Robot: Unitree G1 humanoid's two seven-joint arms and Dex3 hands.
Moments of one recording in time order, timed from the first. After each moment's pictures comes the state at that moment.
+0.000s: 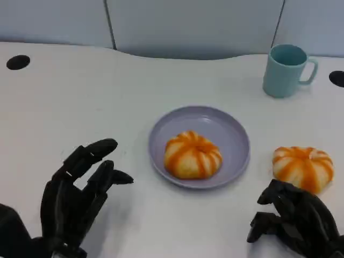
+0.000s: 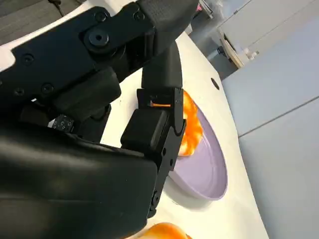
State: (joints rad) left arm 0.00 -0.14 0.18 0.19 -0.48 -0.14 -0.38; right arm 0.00 0.02 -0.12 0.27 0.43 0.16 0.51
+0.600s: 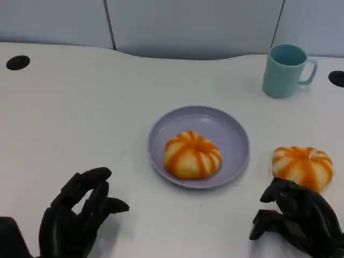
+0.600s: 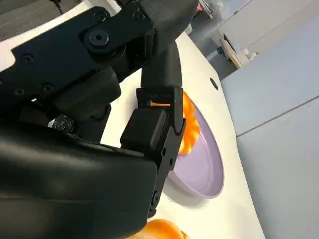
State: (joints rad) left arm 0.09 -0.14 0.20 0.13 -0.50 0.05 -0.28; right arm -0.02 0.01 -0.13 0.28 0.43 0.16 0.53
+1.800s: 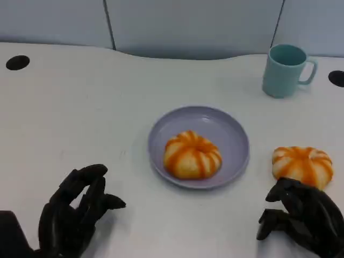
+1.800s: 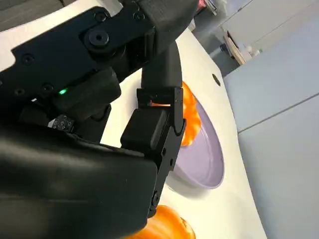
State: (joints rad) left arm 0.00 -0.14 0.25 0.27 -0.50 0.00 -0.32; right arm -0.04 -0.02 -0.14 0.33 0.43 0.15 0.55
